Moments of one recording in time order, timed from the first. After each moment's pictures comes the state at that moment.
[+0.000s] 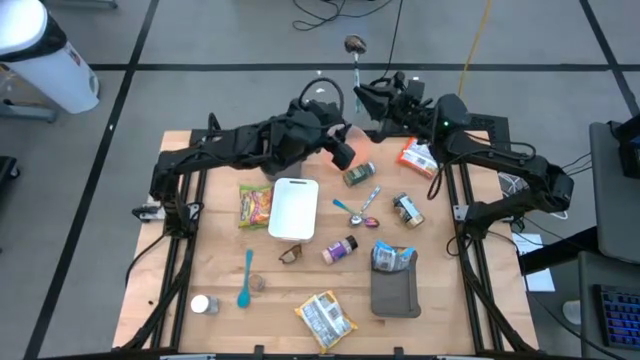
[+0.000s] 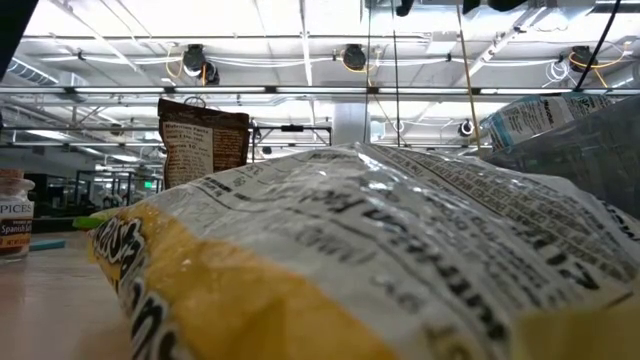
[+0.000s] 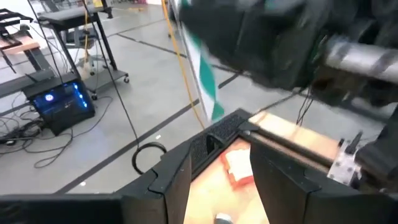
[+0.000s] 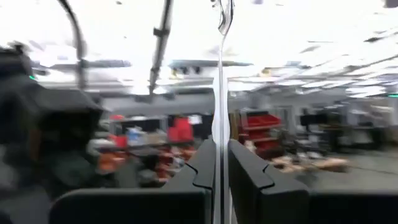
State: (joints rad) left arm 0.06 1.85 2.20 -0.69 -0.65 -0.18; right arm -0.46 1.31 1.12 0.69 -0.17 0.19
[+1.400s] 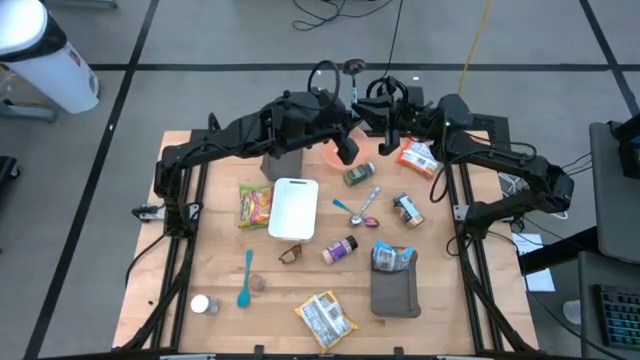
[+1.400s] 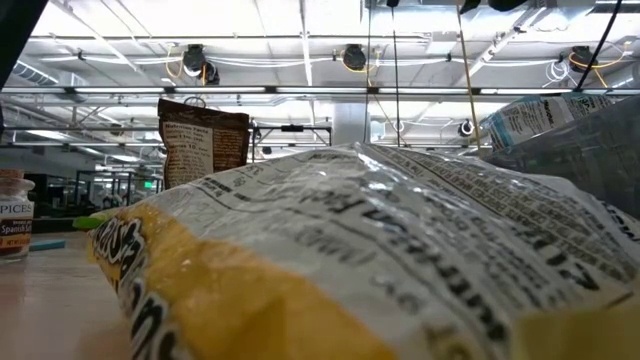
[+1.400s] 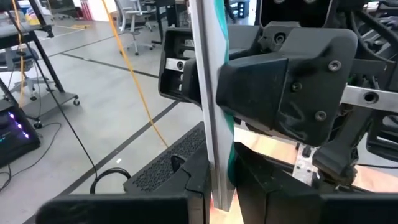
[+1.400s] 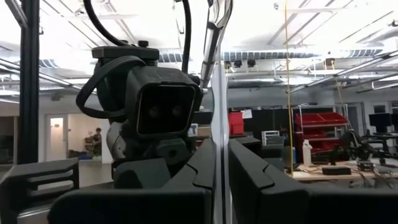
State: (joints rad) left arm 0.13 1.87 2.20 -0.55 -0.36 -0.05; right arm -0.49 1.31 1.13 0.69 -0.38 0.23
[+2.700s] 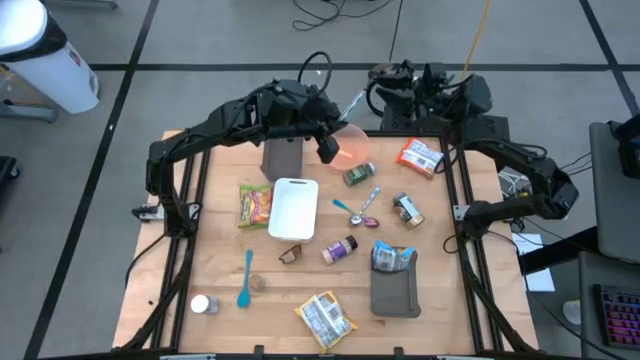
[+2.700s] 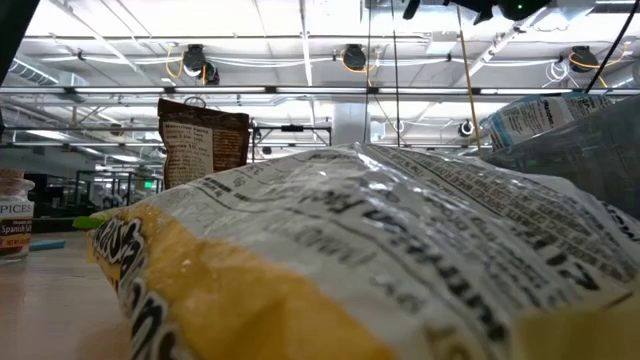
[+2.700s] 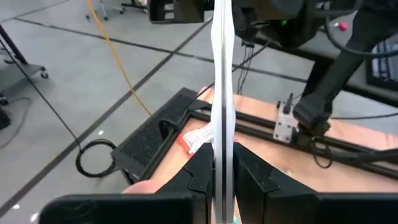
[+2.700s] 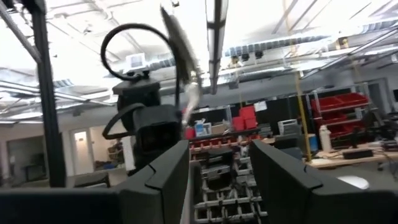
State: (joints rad) left arm 0.20 1.80 2.20 -0.77 -0.16 -0.07; right arm -0.74 1.26 1.12 0.74 -0.66 0.52
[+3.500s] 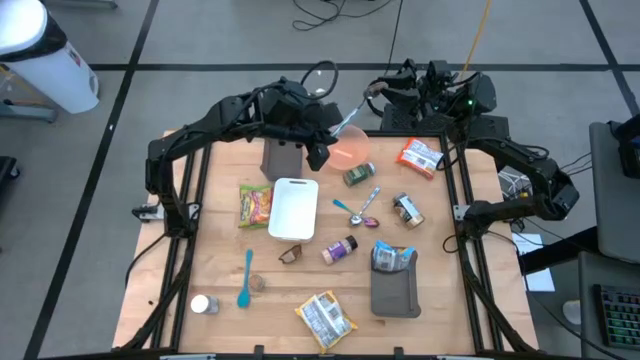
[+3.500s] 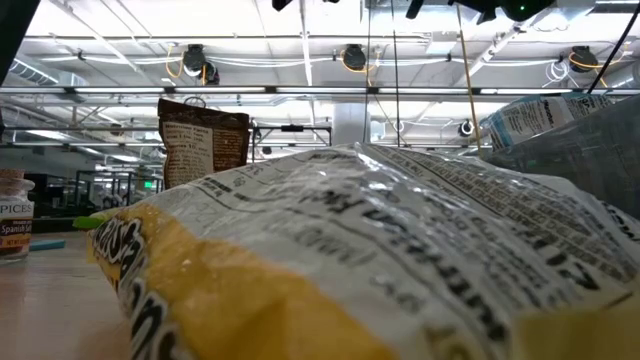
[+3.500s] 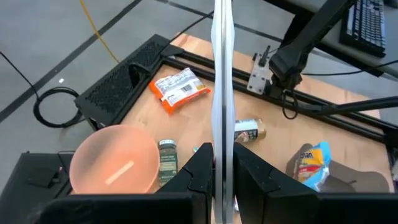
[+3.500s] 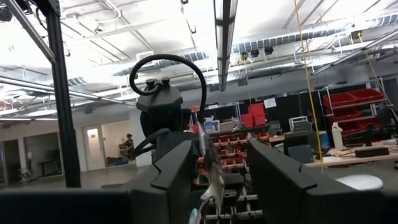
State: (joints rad) left arm 0.24 1.80 2.20 -0.98 0.01 -0.17; right arm -0.78 1.26 1.12 0.76 -0.74 0.57
